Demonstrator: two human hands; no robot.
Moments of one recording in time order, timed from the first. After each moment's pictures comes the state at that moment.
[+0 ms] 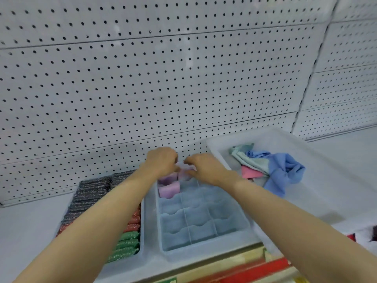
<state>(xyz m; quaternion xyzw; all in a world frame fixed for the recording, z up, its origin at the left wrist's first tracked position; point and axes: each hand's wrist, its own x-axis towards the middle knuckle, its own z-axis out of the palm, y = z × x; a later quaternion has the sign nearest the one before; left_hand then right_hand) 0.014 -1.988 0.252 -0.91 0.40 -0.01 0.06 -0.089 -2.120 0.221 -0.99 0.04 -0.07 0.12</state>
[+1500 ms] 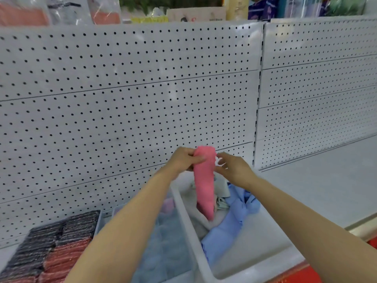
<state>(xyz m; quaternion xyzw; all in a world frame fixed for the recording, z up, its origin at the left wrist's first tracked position) -0.059 -2.175 0.307 -0.75 0.37 0.21 -0.50 -0.209 -2.300 0.287 -0.91 0.22 -0.20 0.28</state>
